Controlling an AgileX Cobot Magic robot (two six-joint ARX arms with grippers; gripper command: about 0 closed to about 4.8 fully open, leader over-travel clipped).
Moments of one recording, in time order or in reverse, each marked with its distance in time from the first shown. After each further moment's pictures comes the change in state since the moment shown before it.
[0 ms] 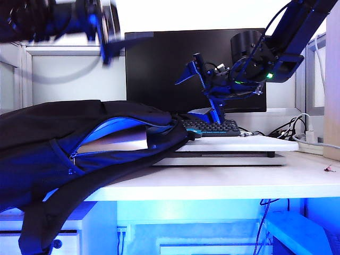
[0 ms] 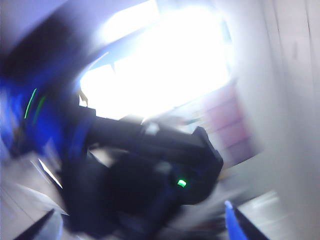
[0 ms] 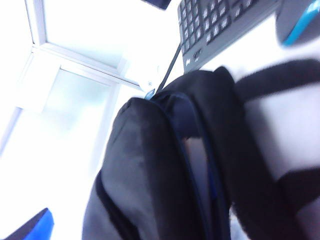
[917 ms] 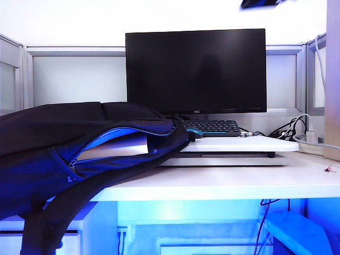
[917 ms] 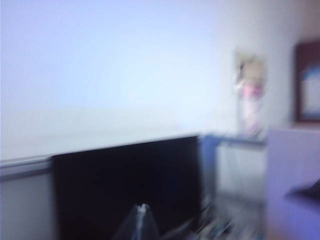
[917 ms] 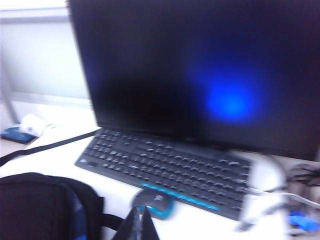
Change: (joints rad) left arm 0.539 -0.317 0.233 -0.324 -0.379 1.052; right arm -0.117 -0.592 0.001 -0.542 0.303 -1.027
